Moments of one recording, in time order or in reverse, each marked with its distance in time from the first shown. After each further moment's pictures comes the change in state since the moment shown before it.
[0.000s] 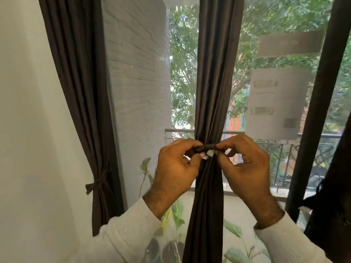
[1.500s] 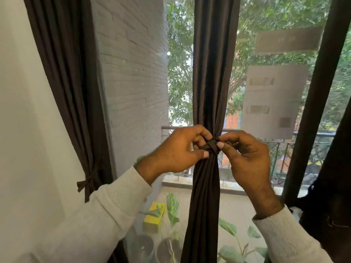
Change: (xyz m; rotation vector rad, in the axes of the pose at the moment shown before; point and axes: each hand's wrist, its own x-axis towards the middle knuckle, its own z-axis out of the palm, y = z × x) left_hand 0.059 0.010 0.008 0.053 -0.562 -0.062; right_hand 0.010 0.052 -0.009 0.238 0.008 0.191
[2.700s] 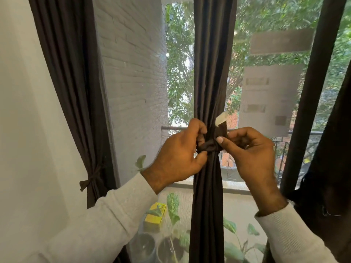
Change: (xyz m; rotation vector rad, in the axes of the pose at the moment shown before) left_hand -0.025 0.007 0.016 0.249 0.260 0.182; right_hand -0.002 -0.029 -0.006 0.088 0.105 0.192
